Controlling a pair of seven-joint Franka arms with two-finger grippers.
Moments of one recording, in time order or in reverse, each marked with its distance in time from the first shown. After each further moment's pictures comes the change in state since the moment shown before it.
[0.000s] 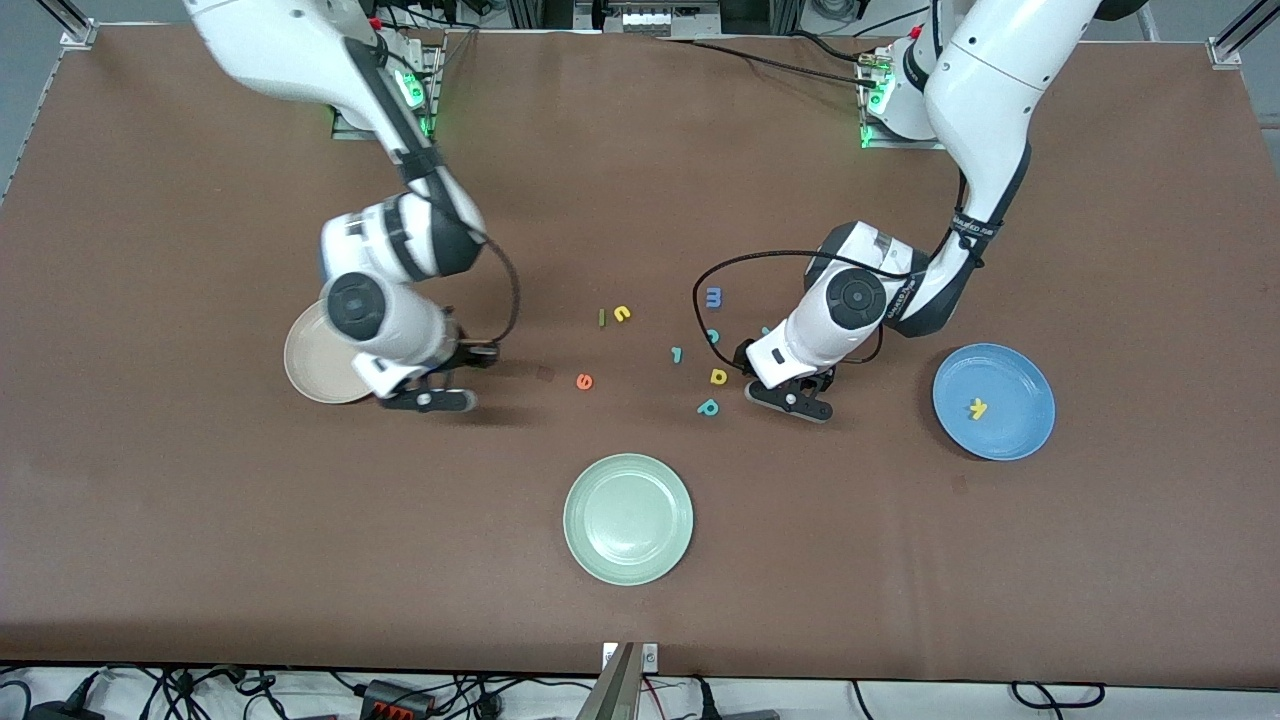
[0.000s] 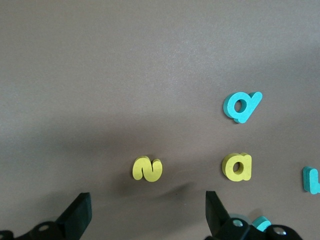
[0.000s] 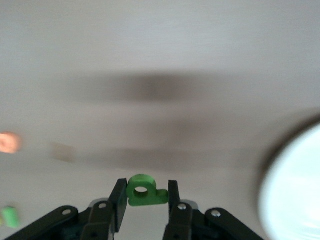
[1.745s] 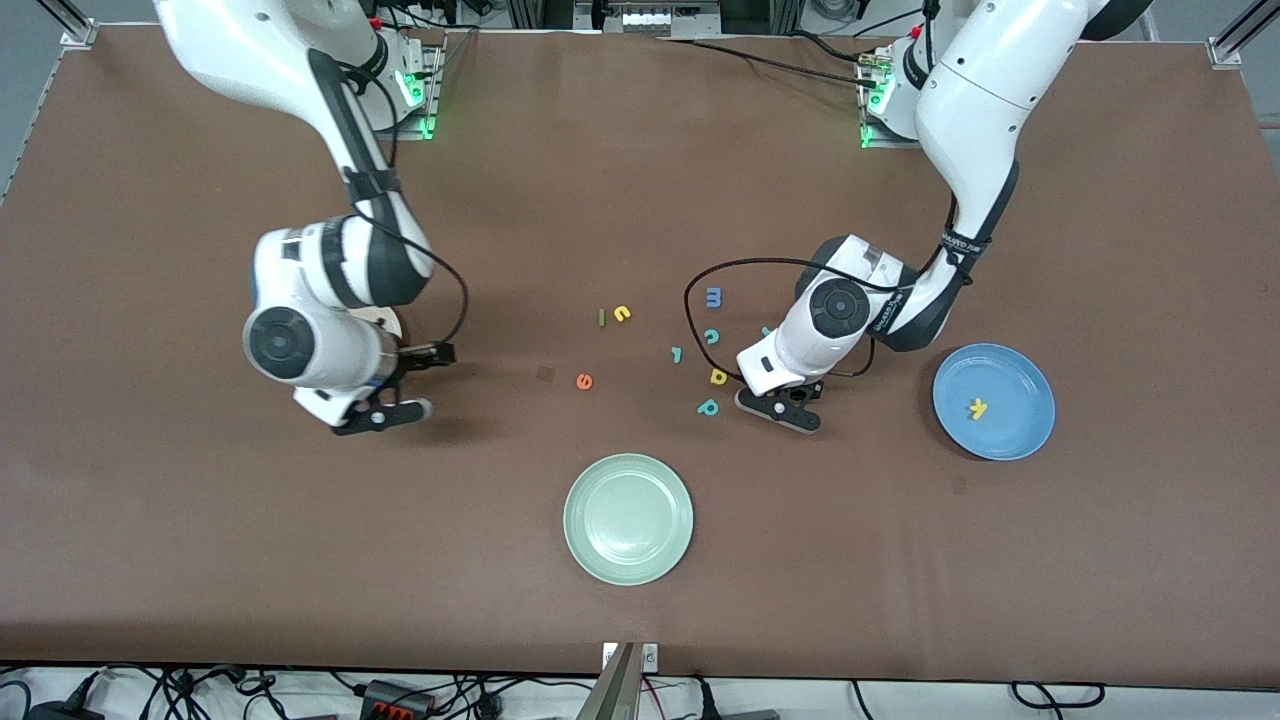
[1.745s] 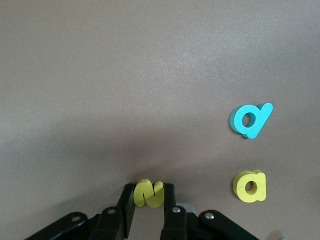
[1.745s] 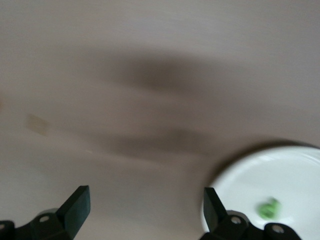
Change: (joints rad) left arm -0.015 0.060 0.010 0.063 0.089 0.003 -0.001; right arm 0.138 0.076 -0.166 0.154 0.078 -0.158 -0.271
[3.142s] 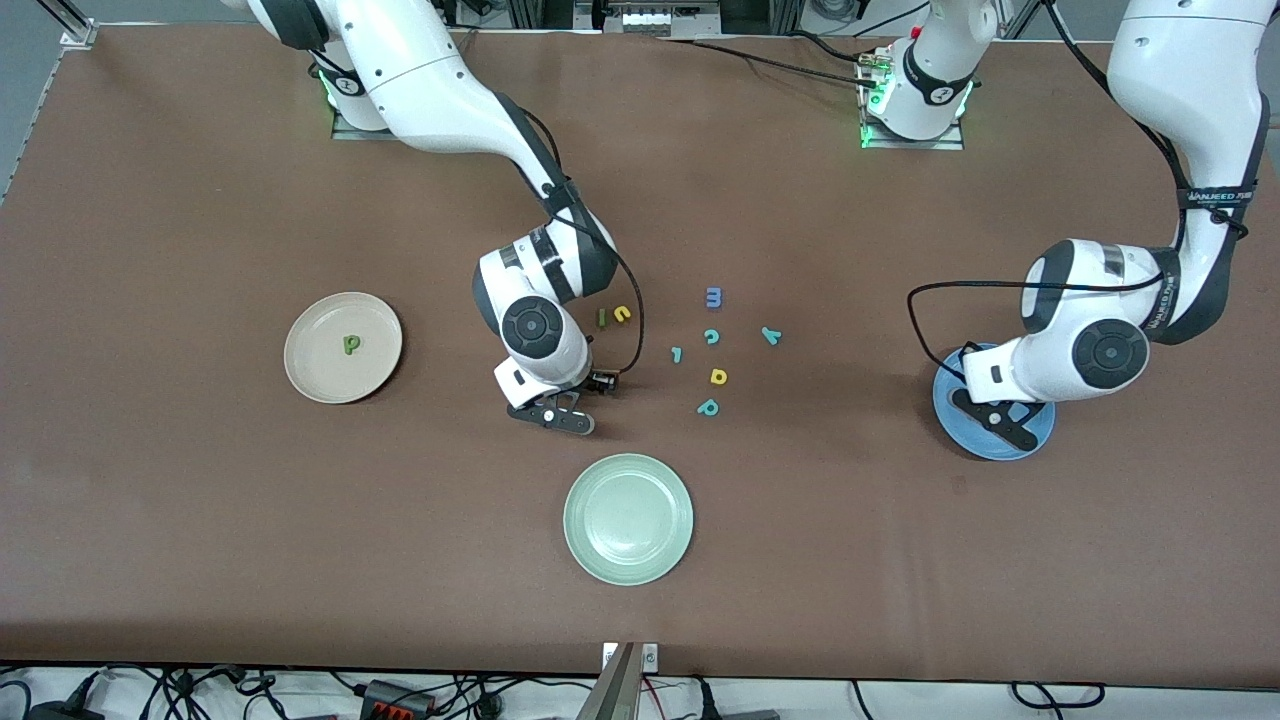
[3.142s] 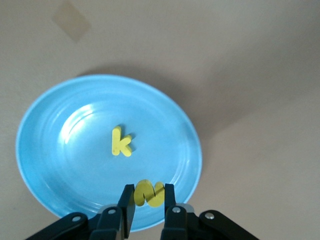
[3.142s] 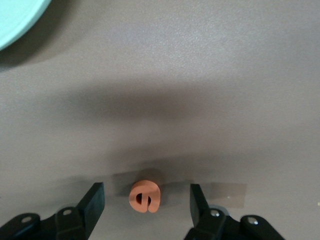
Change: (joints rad) left arm 0.442 -0.200 0.025 -0.072 0.118 -0.382 0.681; right arm 0.242 0.313 0.024 0.273 0.069 0.211 0.694
